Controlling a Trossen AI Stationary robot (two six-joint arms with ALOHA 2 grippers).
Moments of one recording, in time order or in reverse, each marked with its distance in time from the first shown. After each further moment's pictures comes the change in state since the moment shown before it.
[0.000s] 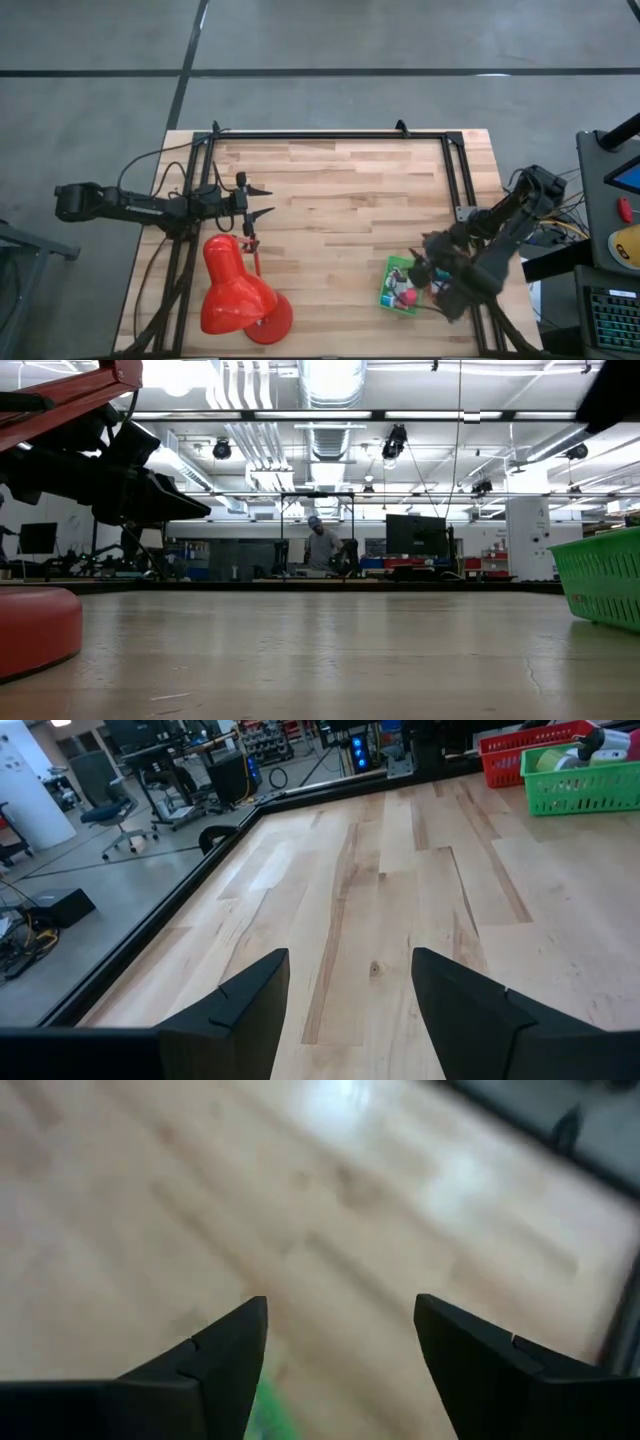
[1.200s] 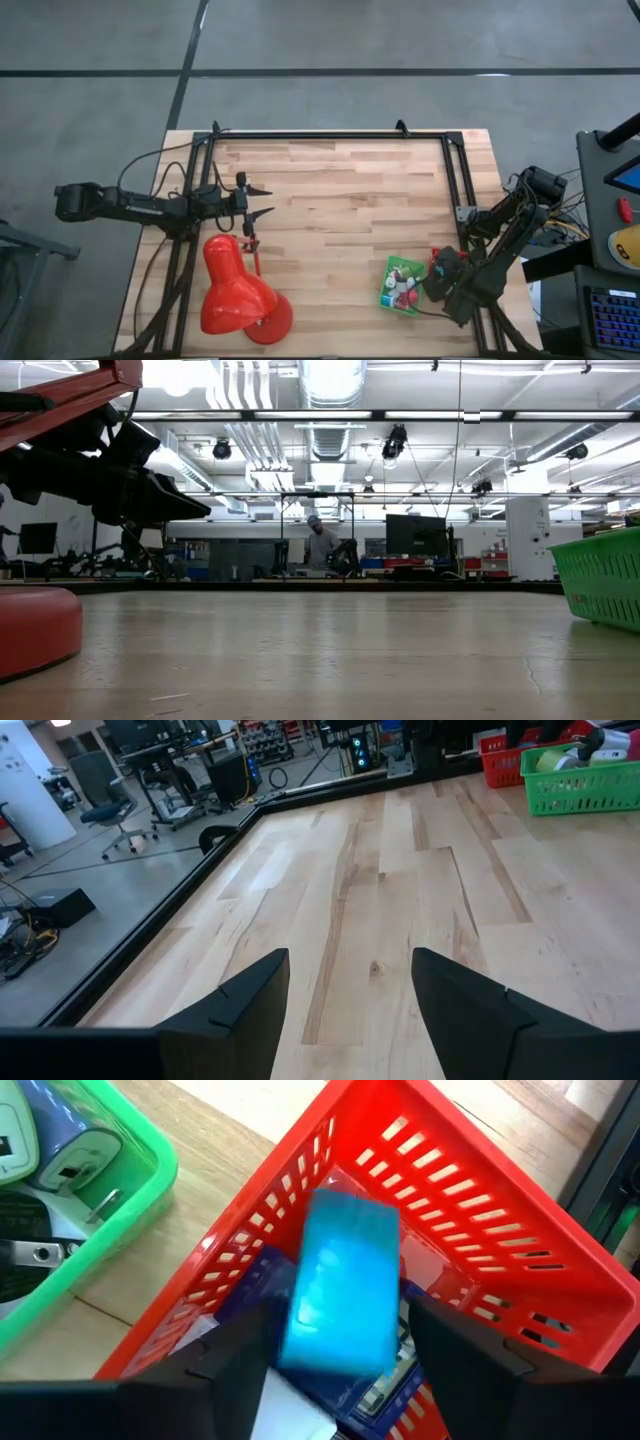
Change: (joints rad) left arm 0.000 0.000 0.000 0.000 0.000 0.000; right arm 0.152 0.005 -0.348 0.373 -0.625 0.318
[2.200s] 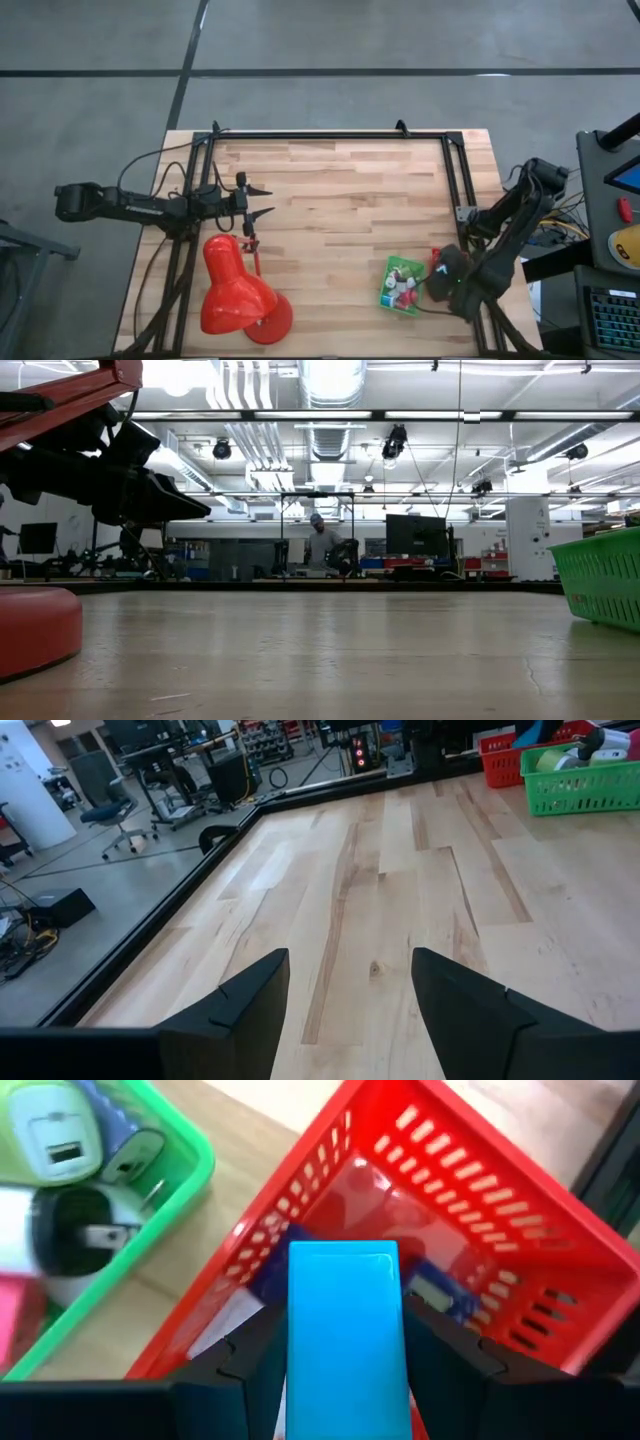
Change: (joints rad) left arm 0.000 0.000 0.000 0.000 0.000 0.000; right arm 0.000 -0.099 0.002 0.010 -0.010 0.031
